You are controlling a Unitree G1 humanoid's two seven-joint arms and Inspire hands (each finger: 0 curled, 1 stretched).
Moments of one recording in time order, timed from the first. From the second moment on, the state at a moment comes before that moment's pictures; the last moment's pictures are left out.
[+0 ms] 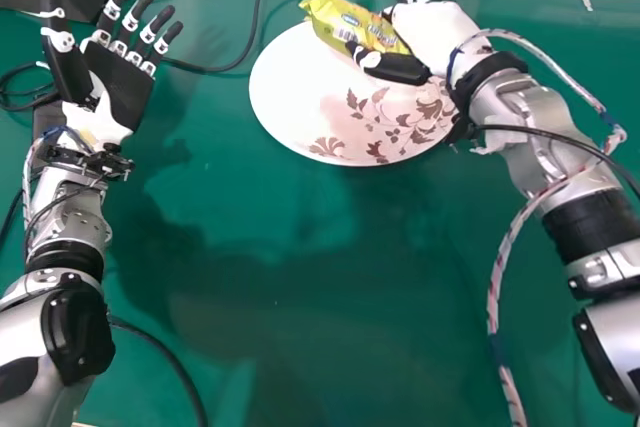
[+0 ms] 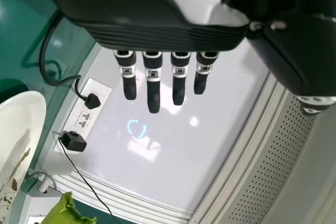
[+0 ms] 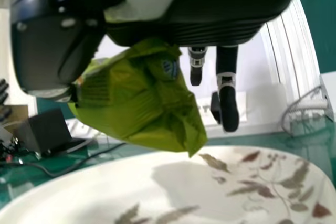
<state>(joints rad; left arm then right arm) -0.92 0.37 0.57 1.21 -0.52 -0.35 -0.91 -0.96 -0.52 0.35 0.60 -0.80 -0.13 0.12</state>
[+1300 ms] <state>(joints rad) -0.92 0.37 0.58 1.21 -0.52 -0.35 -0.92 -1.09 -0.49 0.46 0.93 -0.80 -0.27 0.10</state>
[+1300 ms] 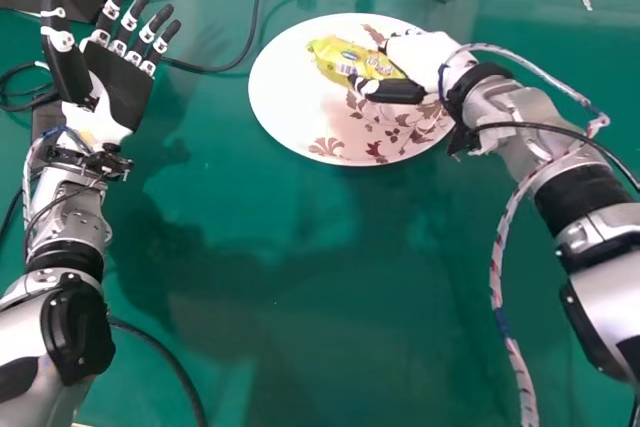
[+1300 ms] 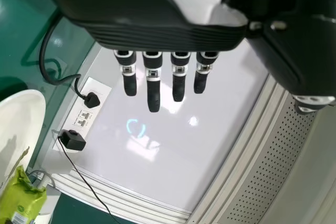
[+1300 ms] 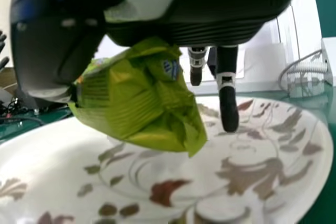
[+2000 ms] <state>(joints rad) -0.92 0.37 0.58 1.21 -0.52 -0.35 -0.92 -1.15 -0.47 0.52 1.04 -0.80 -0.29 0.07</state>
